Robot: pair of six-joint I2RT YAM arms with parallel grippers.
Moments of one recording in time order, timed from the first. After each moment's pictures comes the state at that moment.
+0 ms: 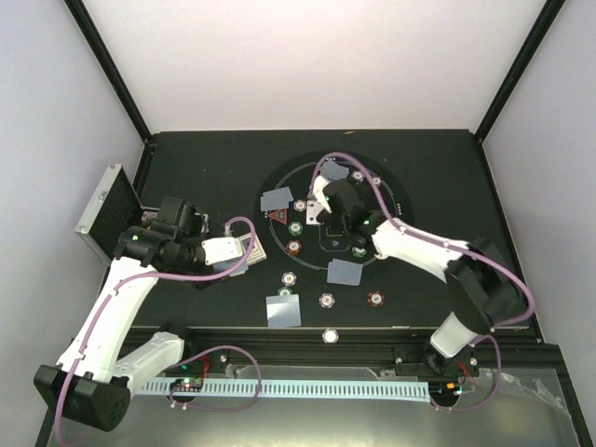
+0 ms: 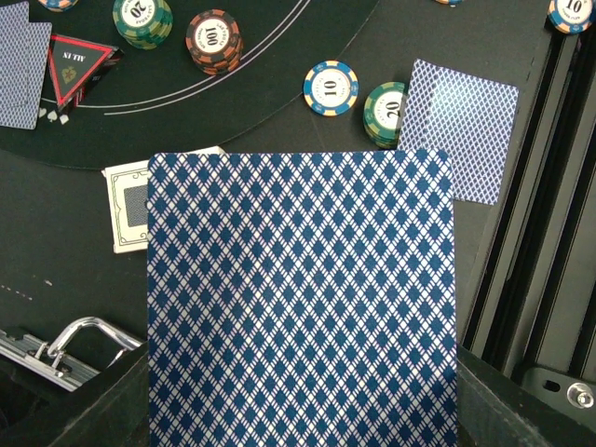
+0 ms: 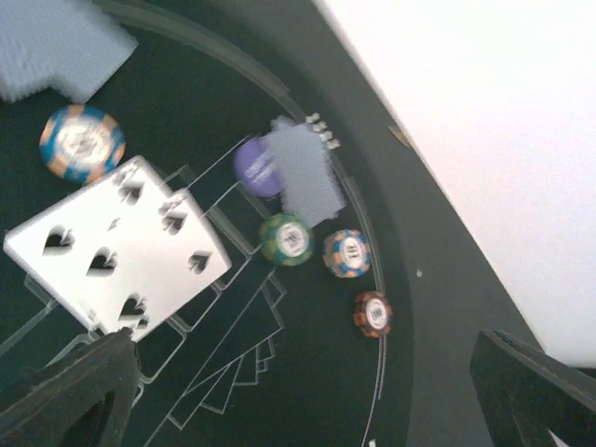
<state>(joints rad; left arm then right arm) -0.24 0.96 1.01 -1.23 0.37 0.96 0.72 1.67 1.04 -0.08 0.49 -0.57</state>
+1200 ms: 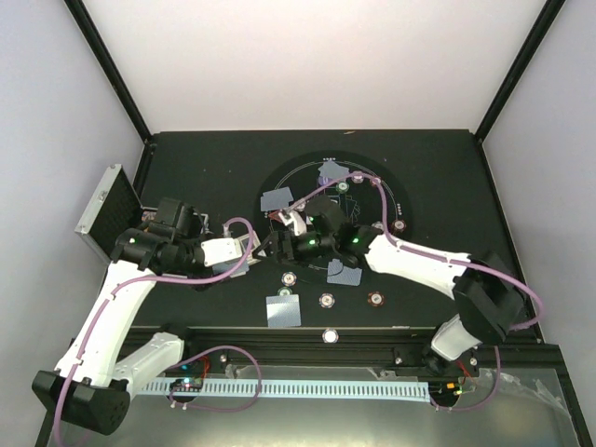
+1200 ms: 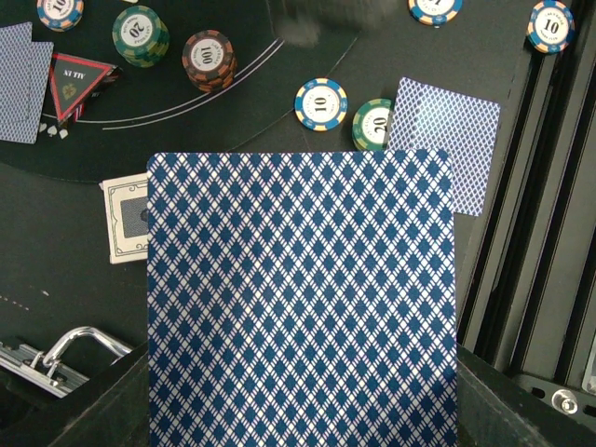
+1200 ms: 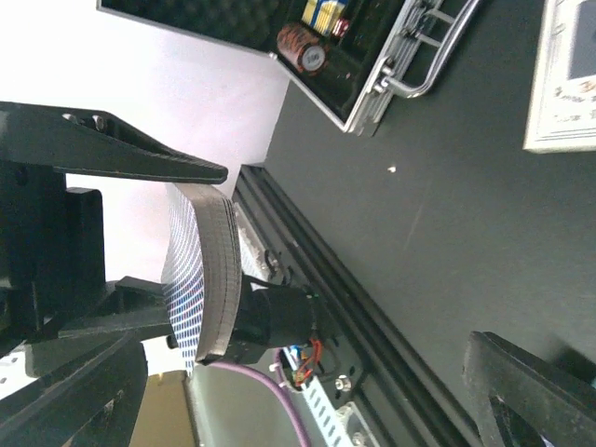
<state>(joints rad) -0.24 0.94 1.01 -1.24 0.41 0.95 0.89 1.54 1.02 -0.04 -0.61 0.89</state>
